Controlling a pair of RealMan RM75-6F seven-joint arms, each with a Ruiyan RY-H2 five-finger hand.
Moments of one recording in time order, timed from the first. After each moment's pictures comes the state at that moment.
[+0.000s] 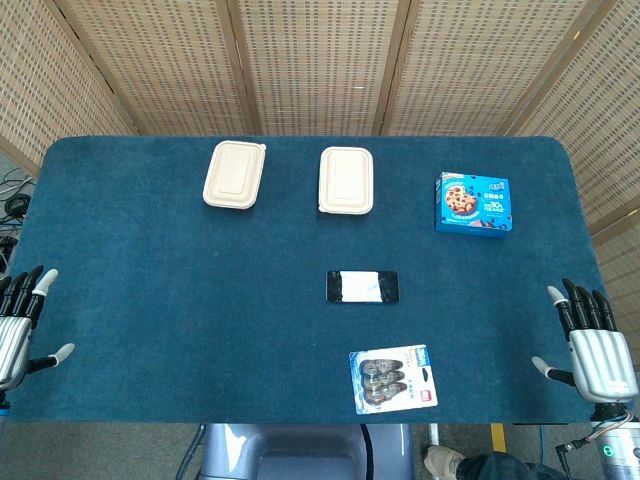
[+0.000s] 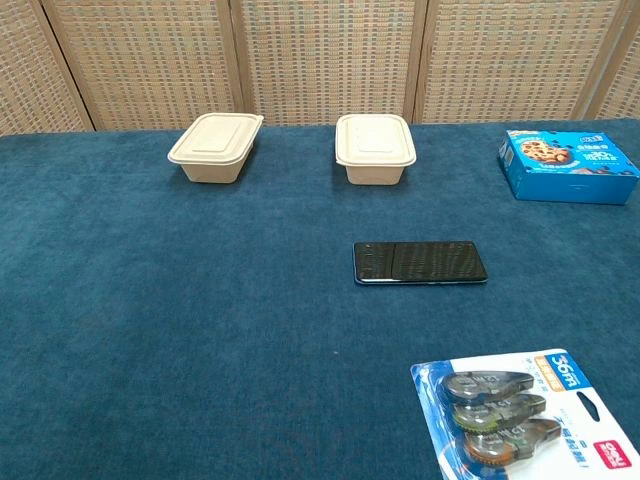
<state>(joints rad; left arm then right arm) -0.09 -1.13 -0.05 -1.62 1.48 1.49 0.13 0.08 -1.14 0.07 -1.61 -1.49 1.48 -0.13</state>
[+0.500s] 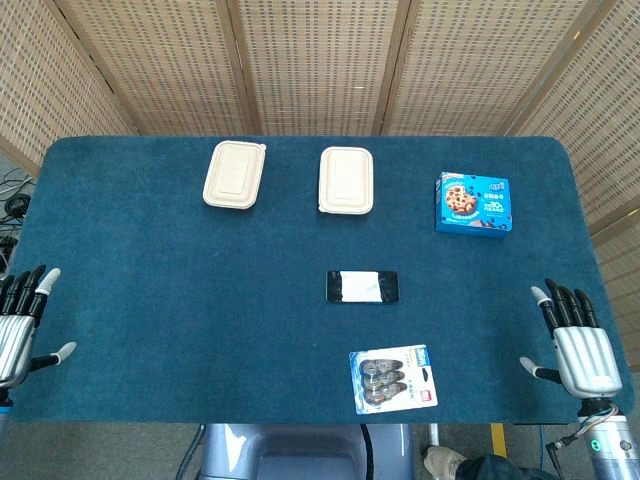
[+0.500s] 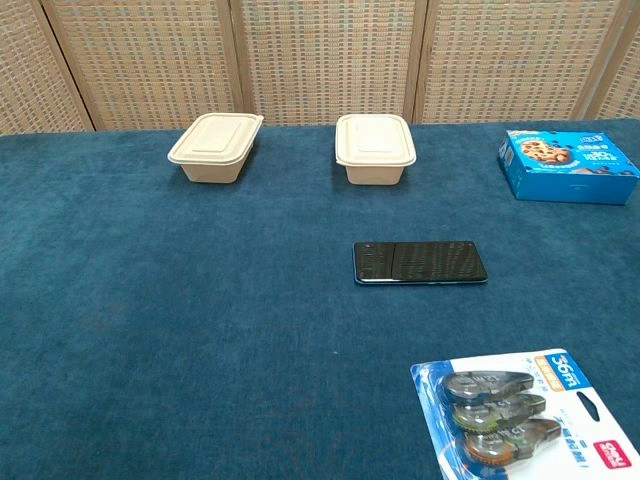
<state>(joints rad) -0.10 -1.15 -0.05 -1.60 1.47 1.47 0.15 0.12 -1.15 0.07 -1.63 -1.49 1.41 -0.14</state>
